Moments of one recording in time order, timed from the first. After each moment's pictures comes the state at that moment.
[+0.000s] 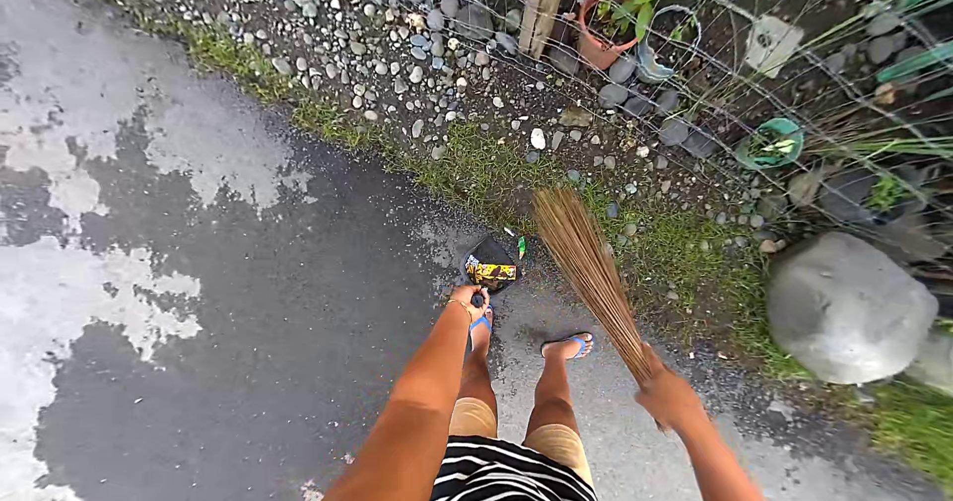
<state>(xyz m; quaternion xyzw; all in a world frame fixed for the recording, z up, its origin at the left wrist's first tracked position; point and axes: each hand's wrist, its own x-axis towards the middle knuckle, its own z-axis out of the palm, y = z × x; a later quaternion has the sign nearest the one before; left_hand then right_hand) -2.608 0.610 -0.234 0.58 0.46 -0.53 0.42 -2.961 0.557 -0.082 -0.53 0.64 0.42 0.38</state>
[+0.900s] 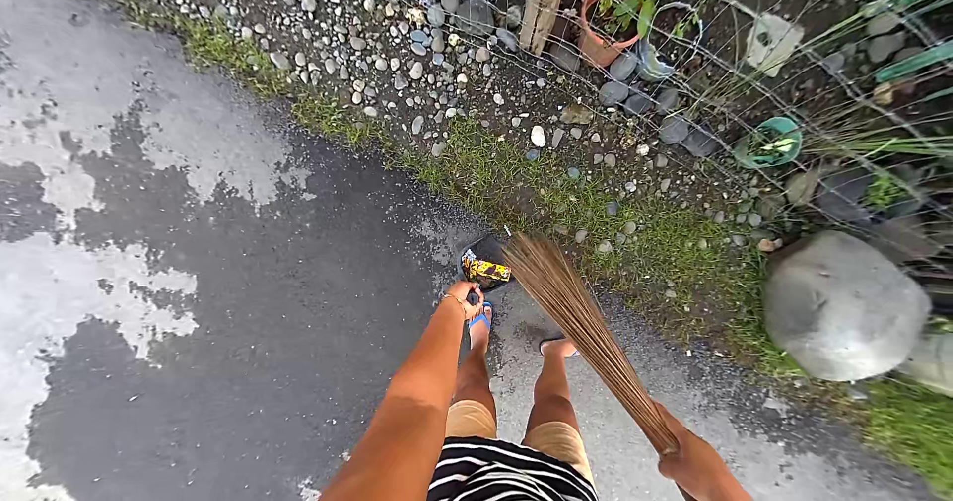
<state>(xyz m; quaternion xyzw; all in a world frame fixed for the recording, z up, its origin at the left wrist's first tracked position) -2.595 0.616 -0.240 0.62 0.41 -0.56 0.37 -3.020 0.616 -0.042 -0.45 0.63 0.43 0.47</state>
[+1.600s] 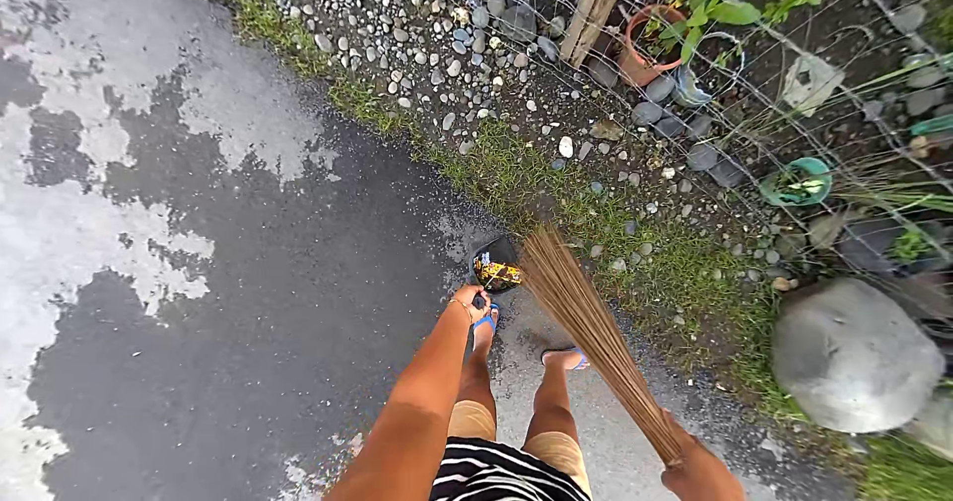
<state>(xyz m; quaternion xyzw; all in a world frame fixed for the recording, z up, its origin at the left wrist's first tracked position) -2.569 0.642 -0.241 0.57 0.45 -0.54 0.43 -2.963 0.595 -0.018 -0.53 0.59 0.47 0.38</state>
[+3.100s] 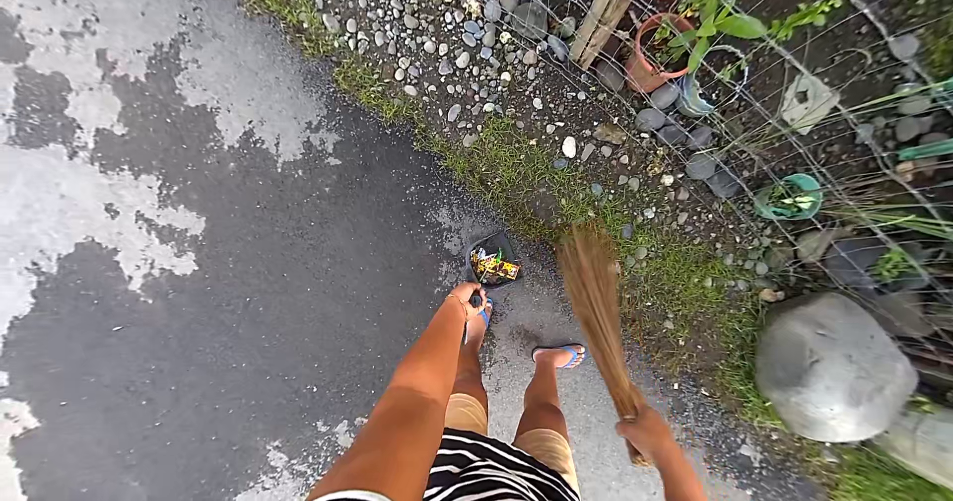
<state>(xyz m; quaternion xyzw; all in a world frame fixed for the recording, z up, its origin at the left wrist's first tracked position) -2.575 0.659 -0.245 0.59 0.43 -0.57 0.38 -2.967 0.607 -0.104 -0.46 0.66 0.41 0.43</state>
